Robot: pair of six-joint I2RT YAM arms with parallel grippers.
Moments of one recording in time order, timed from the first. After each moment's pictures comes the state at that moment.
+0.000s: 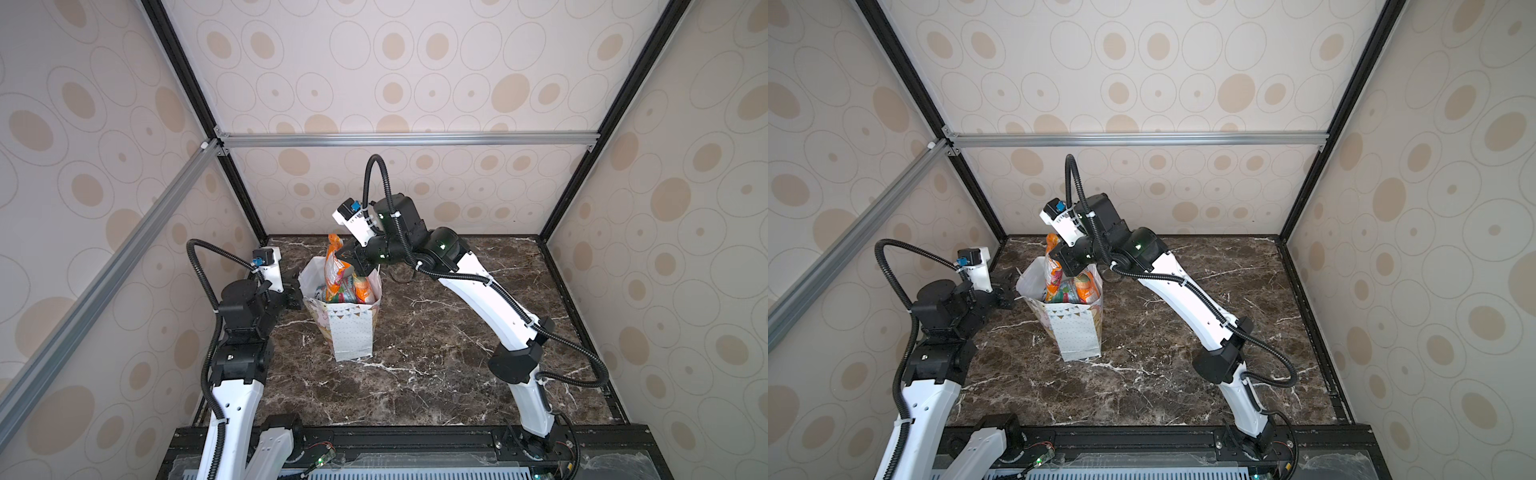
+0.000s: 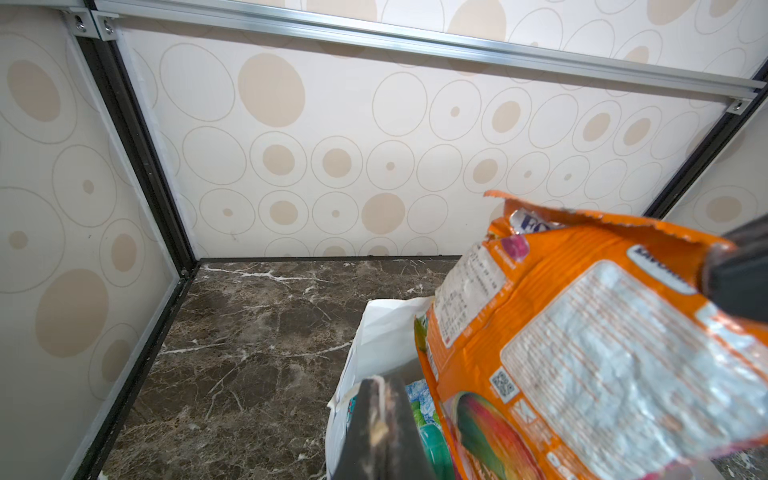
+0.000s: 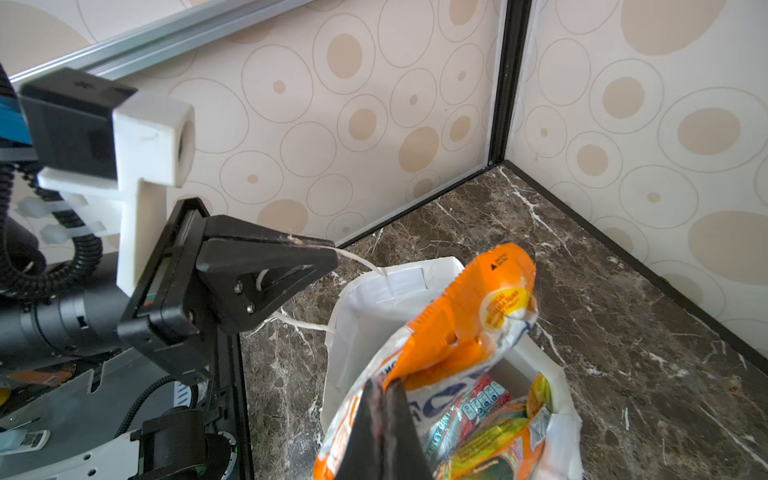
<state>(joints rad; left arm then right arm) 0.07 0.77 0.88 -0.29 0.25 -0.08 0.92 2.13 2.60 -0.93 -0.29 0.07</state>
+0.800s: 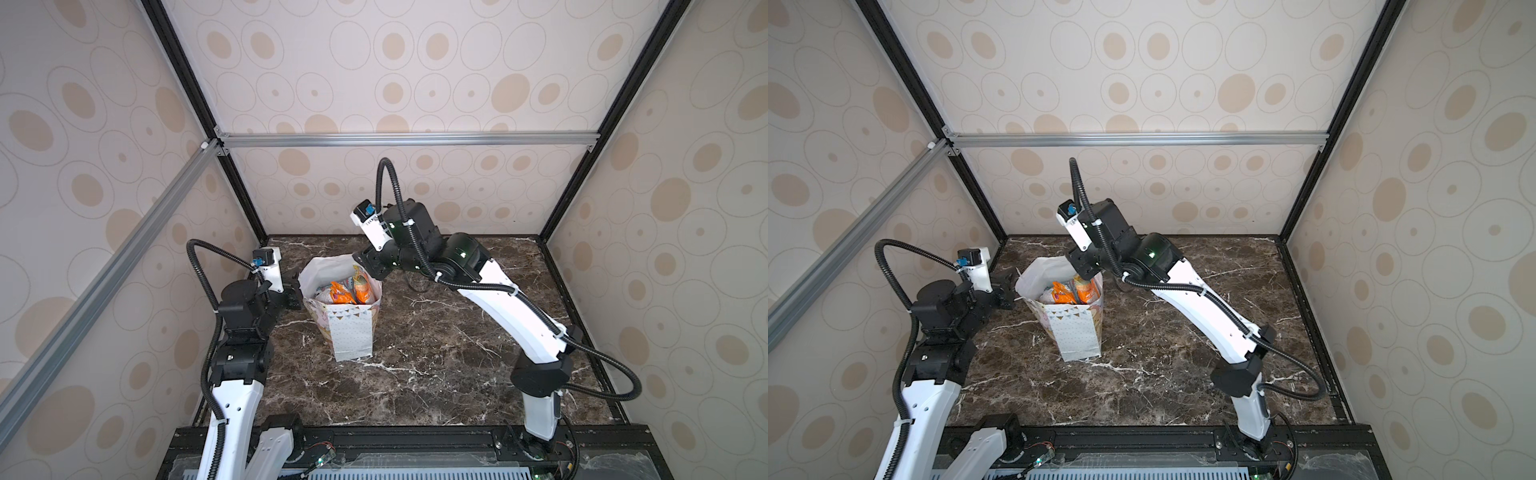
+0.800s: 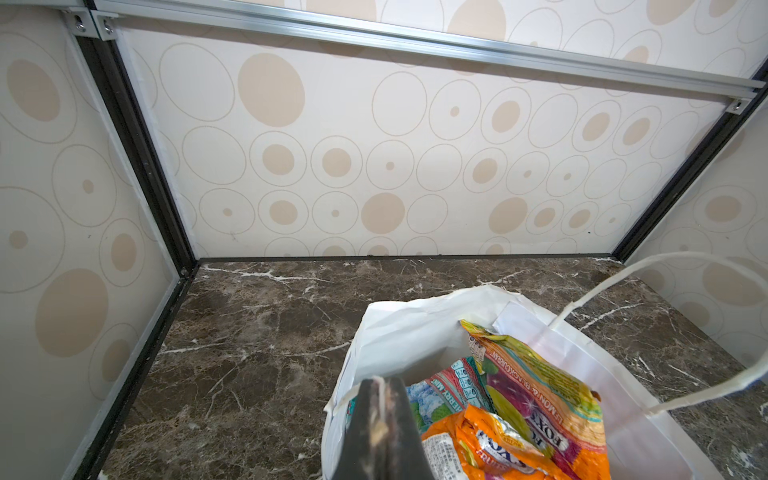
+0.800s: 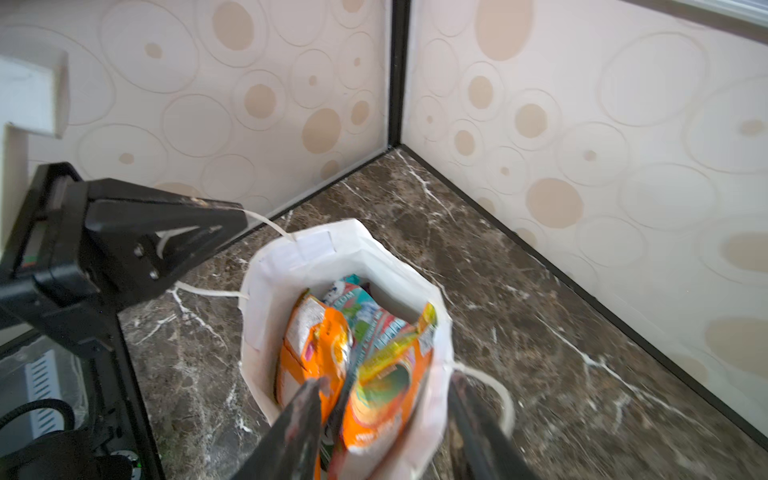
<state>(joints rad) 0.07 0.77 0.88 -0.29 0.26 -0.08 0.96 1.89 2.37 -0.98 0.14 0.04</state>
